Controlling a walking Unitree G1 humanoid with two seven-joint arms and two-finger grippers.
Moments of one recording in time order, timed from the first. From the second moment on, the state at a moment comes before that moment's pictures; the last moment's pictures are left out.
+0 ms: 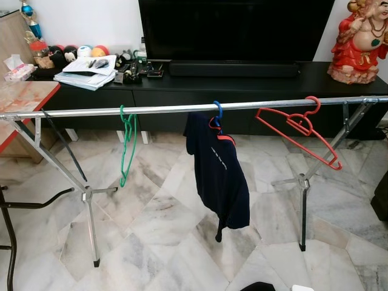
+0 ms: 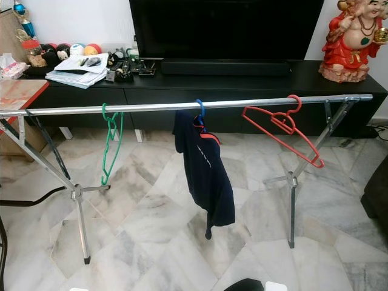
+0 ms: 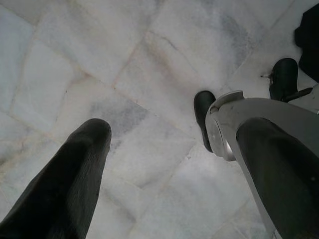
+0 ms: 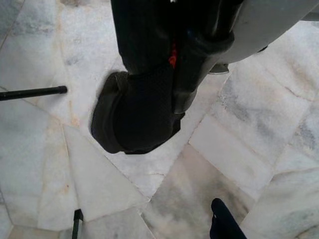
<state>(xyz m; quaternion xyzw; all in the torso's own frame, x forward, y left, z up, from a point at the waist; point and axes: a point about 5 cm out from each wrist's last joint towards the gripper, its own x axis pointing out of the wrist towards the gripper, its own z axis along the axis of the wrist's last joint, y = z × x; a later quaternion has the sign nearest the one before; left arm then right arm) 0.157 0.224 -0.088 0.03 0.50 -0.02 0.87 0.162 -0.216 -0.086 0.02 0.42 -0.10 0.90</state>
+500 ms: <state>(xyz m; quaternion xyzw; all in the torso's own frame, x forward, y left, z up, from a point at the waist) 0.153 0.222 -0.091 0.02 0.51 -0.02 0.86 0.161 -0.214 -0.086 0.02 0.42 -0.10 0.90</state>
